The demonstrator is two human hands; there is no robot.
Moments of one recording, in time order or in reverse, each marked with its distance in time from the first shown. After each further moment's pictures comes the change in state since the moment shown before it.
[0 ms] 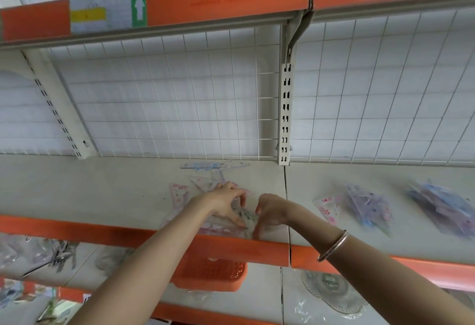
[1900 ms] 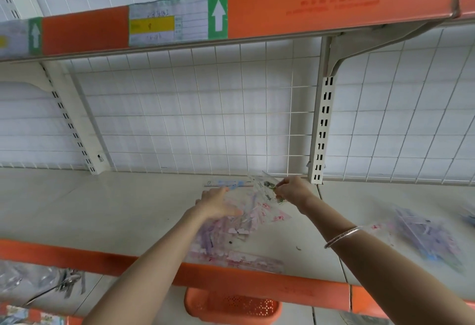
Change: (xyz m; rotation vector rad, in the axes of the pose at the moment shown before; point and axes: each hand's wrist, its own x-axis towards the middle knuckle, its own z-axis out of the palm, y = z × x) left_hand 0.028 -0.114 -0.027 -0.209 0.237 -0.203; right_hand 0.096 -0.022 -0.033 0.741 0.466 0.214
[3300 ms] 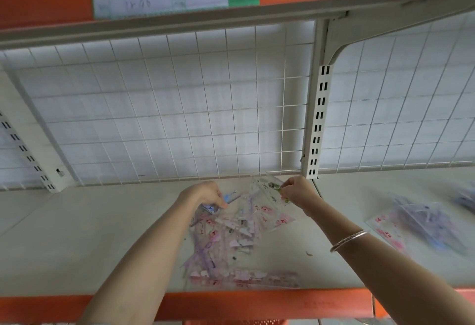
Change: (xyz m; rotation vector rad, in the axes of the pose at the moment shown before) left_hand 0.083 -0.012 -0.025 0.008 -0.228 0.036; right_hand 0.025 0.019 0.010 -0.019 0.186 0.144
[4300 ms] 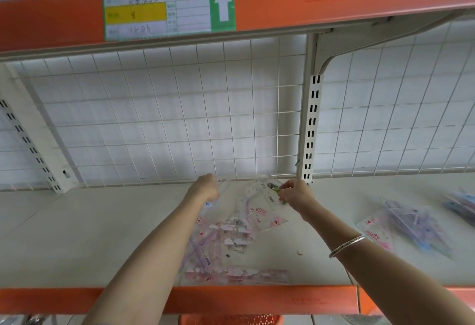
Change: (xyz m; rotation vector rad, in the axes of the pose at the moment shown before) left_hand -0.022 0.024 -0.004 0.021 0.256 -0.060; right_hand -0.020 -0.001 -0.013 0.086 -0.006 0.006
